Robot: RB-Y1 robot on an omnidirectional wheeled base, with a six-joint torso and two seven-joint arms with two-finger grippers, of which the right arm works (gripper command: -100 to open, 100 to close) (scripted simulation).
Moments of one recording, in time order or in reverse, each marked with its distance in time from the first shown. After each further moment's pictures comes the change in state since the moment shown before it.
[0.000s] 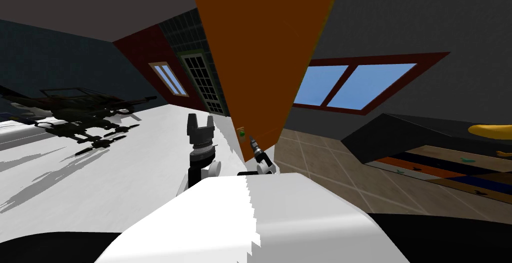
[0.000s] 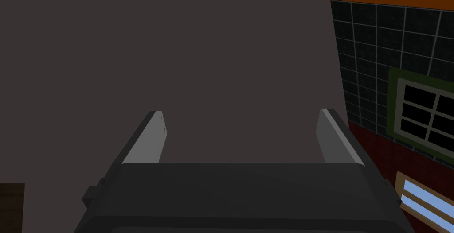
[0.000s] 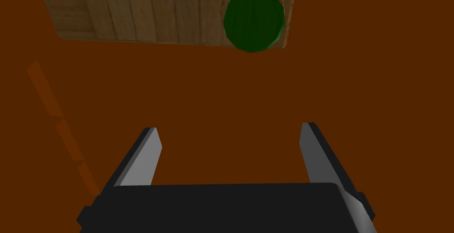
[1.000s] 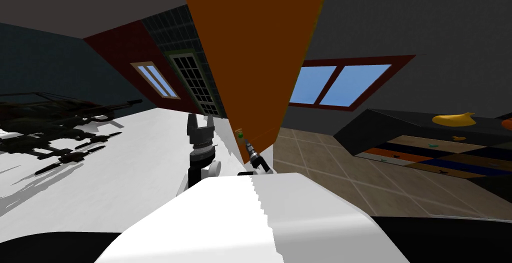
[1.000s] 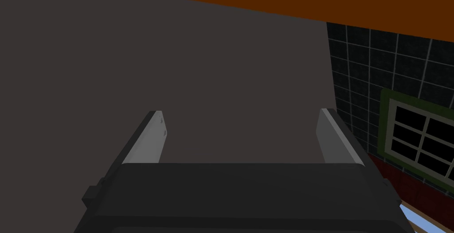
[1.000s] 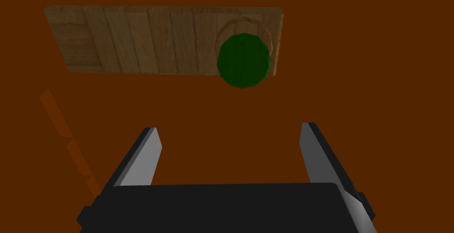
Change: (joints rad) arm 0.061 0.022 0.090 -0.046 -0.012 0.005 0.048
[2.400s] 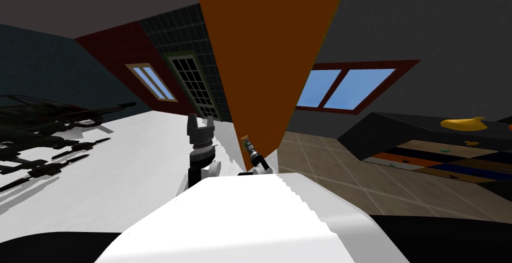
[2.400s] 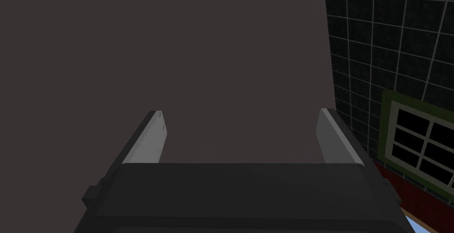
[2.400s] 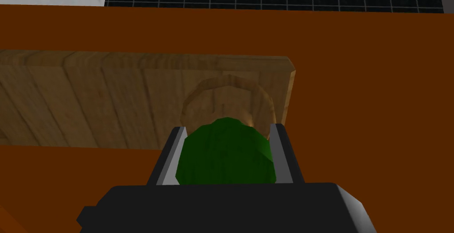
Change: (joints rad) arm -0.027 0.019 -0.023 0.036 0.000 -0.005 -0.012
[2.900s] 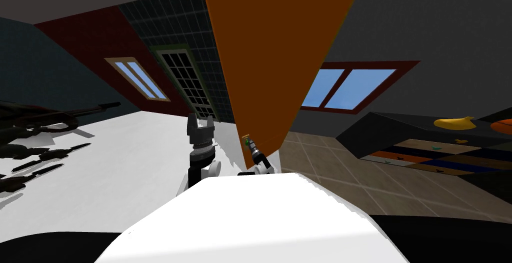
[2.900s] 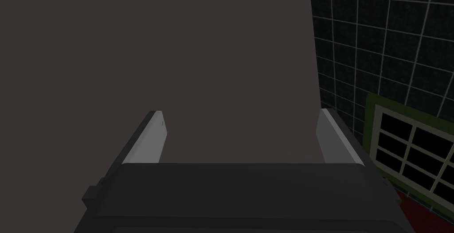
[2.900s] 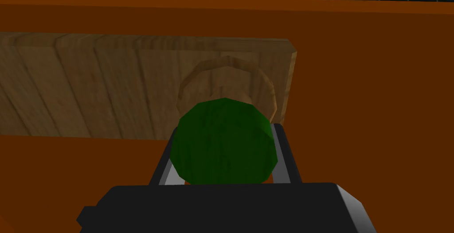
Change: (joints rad) arm -0.003 -0.012 -0.038 -0.022 -0.006 -0.004 -0.002
